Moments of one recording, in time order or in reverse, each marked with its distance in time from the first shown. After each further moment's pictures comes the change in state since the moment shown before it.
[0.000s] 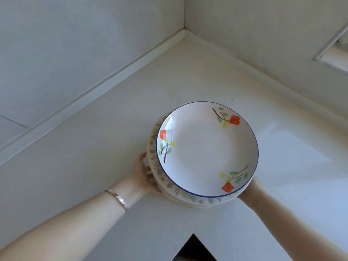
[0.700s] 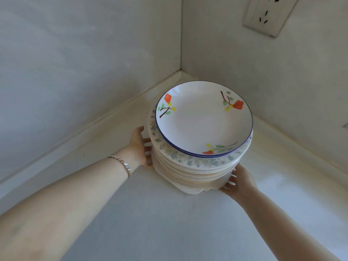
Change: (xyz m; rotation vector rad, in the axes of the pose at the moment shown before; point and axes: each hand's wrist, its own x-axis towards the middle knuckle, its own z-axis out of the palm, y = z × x) left_hand 0.083 0.212 0.169 0.181 0.024 0.184; right_hand 0.100 -0.195 0.097 0.259 -0.070 -0.037
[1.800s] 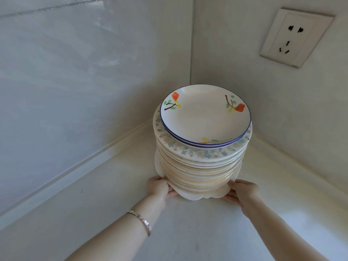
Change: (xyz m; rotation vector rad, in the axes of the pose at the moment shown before) left_hand 0.038 -0.024 0.030 -0.054 0.084 0.221; right_hand 0.057 -0.034 0.055 -0.216 0.001 -0.190
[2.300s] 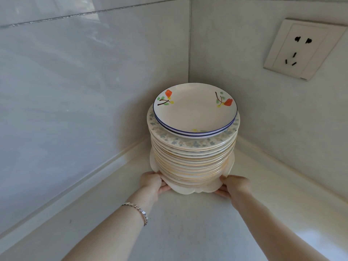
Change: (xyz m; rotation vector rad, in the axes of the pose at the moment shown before) left_hand 0.054 0.054 0.015 0.097 -0.015 0.053; right_hand 0.043 -0.035 0.050 0.017 0.017 -0.006
